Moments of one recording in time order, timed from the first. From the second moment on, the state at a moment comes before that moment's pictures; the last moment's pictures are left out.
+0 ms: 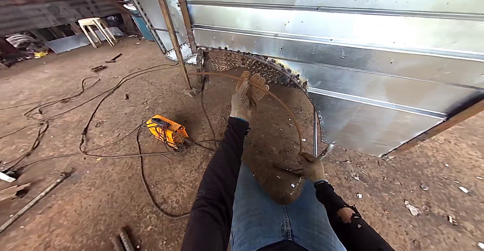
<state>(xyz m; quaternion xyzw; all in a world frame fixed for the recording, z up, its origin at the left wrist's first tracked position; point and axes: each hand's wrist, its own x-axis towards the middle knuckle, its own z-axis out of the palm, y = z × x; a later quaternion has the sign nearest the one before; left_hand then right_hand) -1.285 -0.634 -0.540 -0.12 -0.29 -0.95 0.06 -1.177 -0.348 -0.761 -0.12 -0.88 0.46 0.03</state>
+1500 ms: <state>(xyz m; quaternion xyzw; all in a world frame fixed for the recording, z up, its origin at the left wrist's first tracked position) -1.268 -0.613 -0.542 -0.14 -0.31 -0.94 0.03 -1.174 -0.348 -0.777 -0.14 -0.86 0.49 0.00</state>
